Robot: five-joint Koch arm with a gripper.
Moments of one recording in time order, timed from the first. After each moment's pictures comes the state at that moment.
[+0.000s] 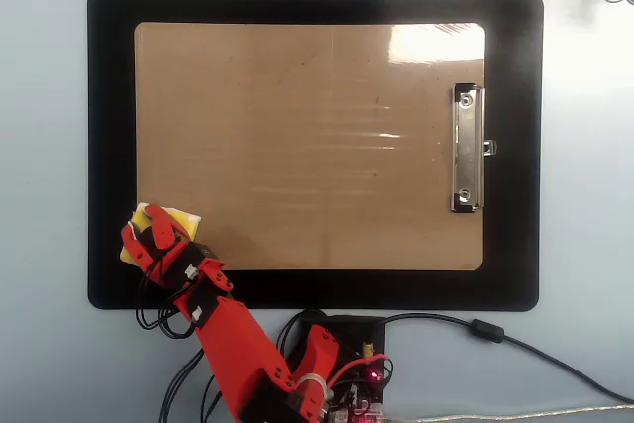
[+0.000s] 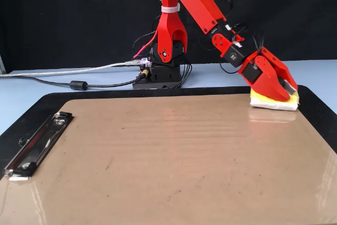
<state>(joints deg) -60.0 86.0 129.1 -11.2 -103.8</state>
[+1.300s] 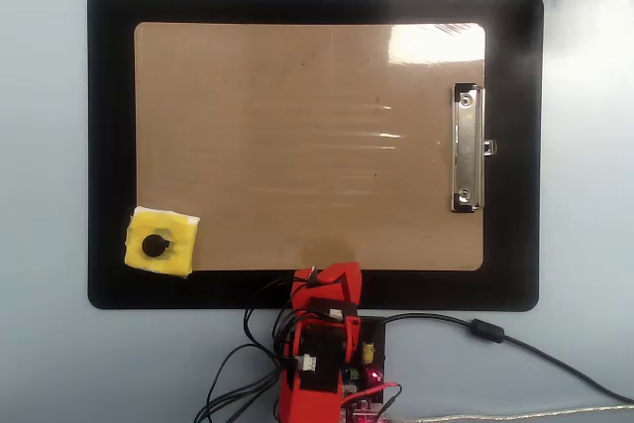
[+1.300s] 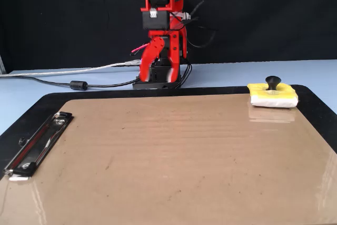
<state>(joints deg) 4.1 132.2 132.3 78.6 -69.0</state>
